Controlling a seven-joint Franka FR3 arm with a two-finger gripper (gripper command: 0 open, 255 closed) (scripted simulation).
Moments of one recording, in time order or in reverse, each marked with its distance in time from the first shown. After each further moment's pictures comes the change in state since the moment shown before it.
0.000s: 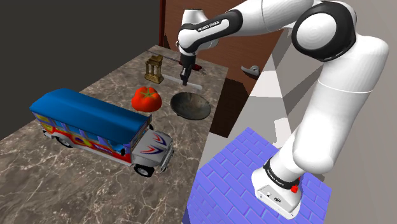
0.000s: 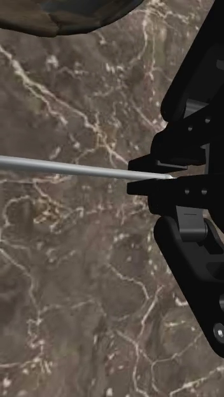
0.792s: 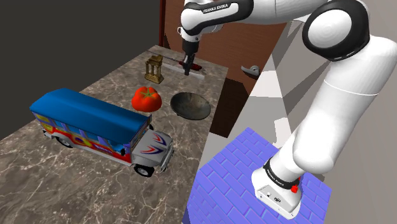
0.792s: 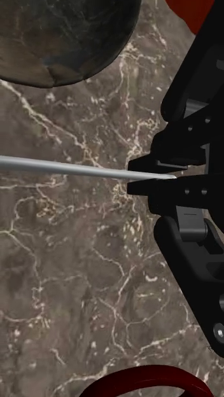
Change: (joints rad) arm 0.001 -0.065 -0.003 0.080 -0.008 -0.144 0.002
